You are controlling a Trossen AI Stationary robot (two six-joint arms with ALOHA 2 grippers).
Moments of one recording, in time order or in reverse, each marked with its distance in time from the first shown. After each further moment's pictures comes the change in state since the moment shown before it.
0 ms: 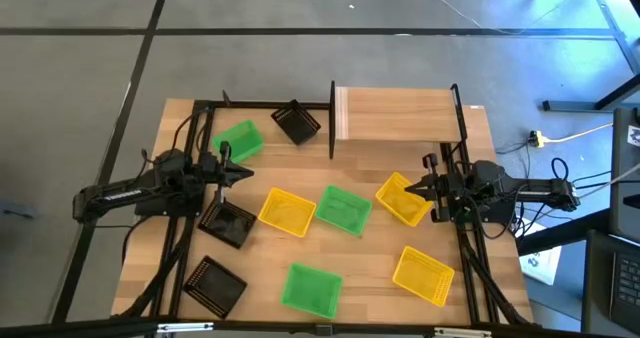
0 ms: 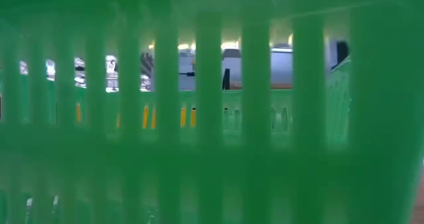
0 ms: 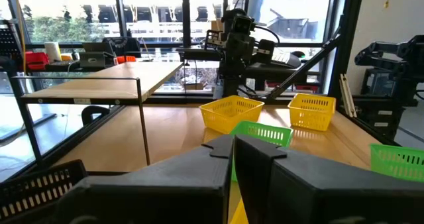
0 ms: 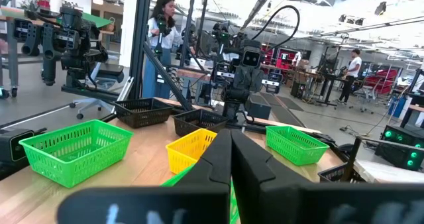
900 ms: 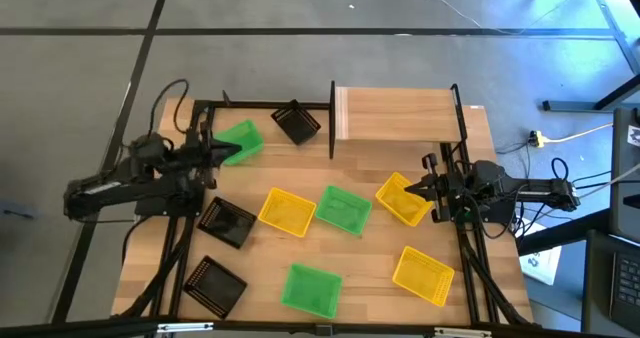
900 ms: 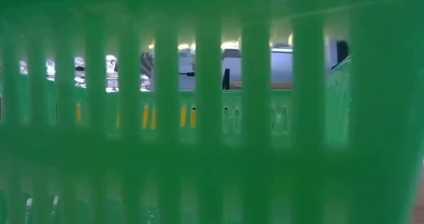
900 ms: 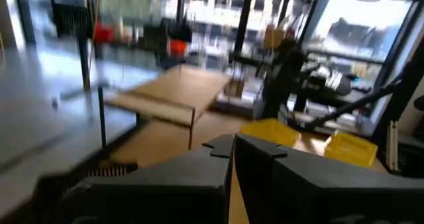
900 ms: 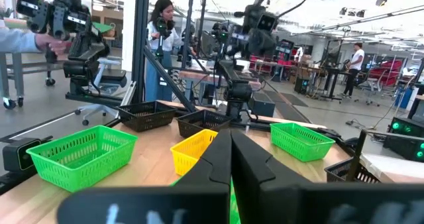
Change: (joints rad) left arm 0.000 0.209 0.434 -0.314 -0.227 -0.131; right arm 0.000 0.000 0.000 0.001 0.000 0.052
